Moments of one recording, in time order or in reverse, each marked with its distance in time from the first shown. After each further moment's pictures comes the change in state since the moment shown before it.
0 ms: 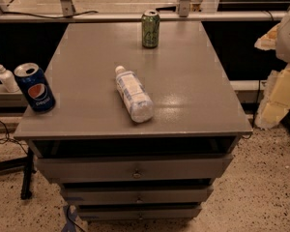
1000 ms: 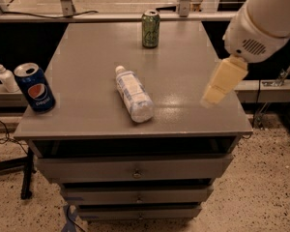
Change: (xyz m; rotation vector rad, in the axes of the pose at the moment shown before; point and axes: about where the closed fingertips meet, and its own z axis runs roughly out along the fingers) arm -0.065 -0.035 0.039 0.074 -0.087 0.139
